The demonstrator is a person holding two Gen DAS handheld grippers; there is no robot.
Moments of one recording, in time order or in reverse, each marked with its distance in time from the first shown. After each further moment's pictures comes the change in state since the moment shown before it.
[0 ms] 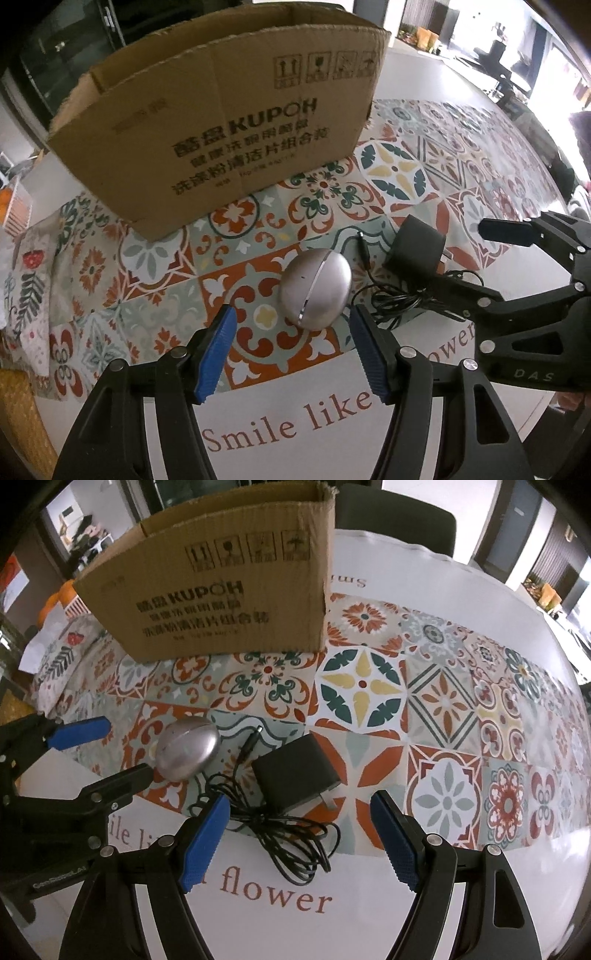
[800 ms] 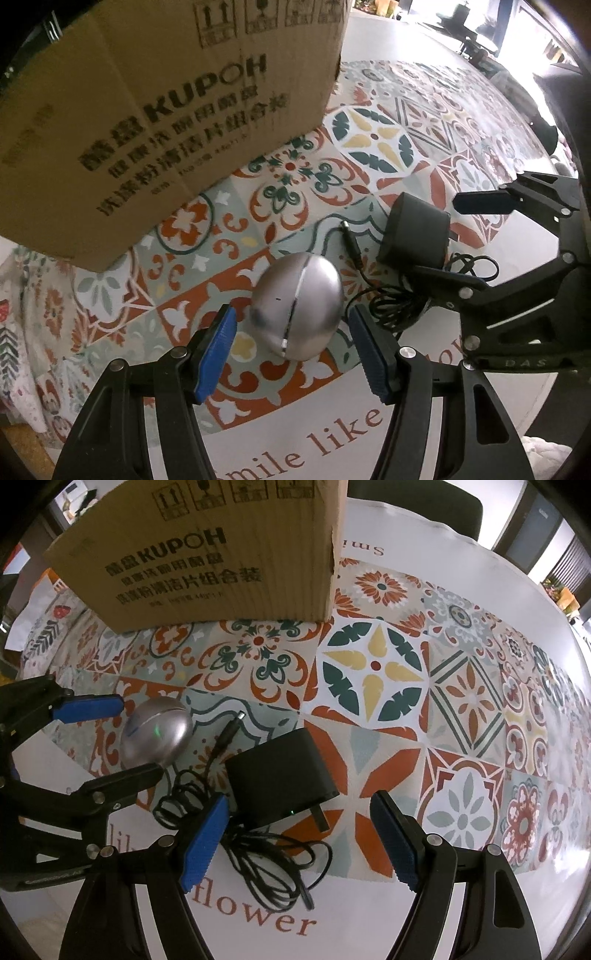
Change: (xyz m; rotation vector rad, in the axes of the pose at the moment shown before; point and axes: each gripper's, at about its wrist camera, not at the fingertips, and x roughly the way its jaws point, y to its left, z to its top) left arm 0.047 -0.012 0.019 0.139 0.096 -0.091; right arm 0.039 -0.011 0.015 -0.051 0.103 0.010
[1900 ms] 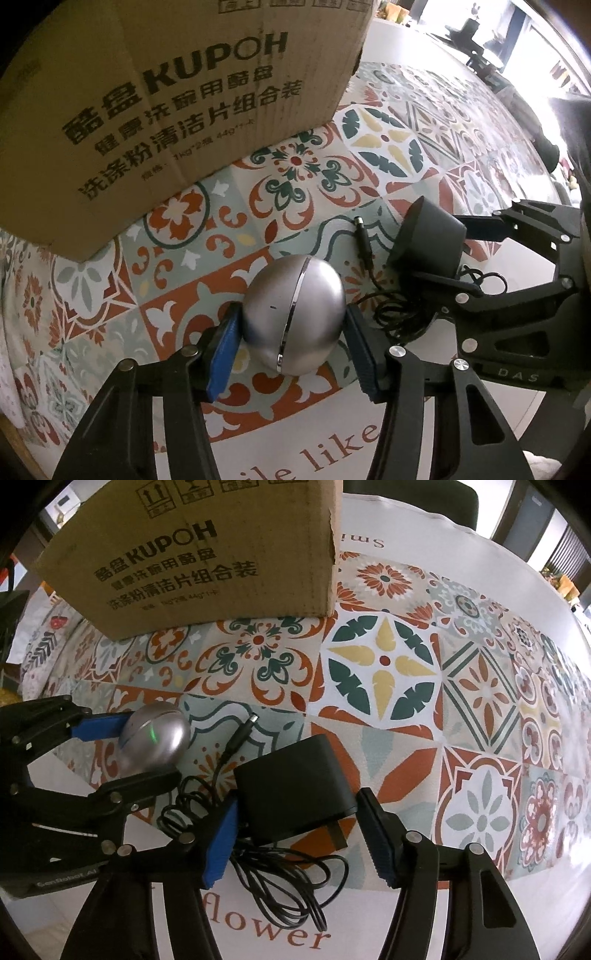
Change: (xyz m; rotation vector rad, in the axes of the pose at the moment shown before) left arm 0.017 0.007 0.001 -0.071 -0.017 -0.028; right arm 0.022 0.001 0.004 0.040 -0.019 0.026
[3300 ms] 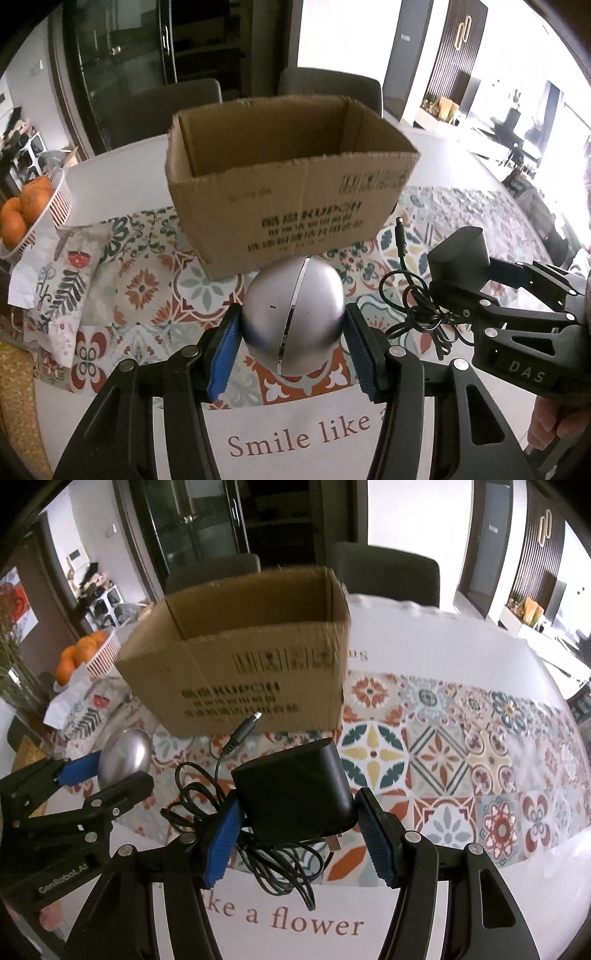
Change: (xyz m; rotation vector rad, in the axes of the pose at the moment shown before) left arm -0.139 0.026 -0.036 -0.218 -0.356 0.137; right arm -0.119 0.039 -0.010 0.071 -0.338 -0.024
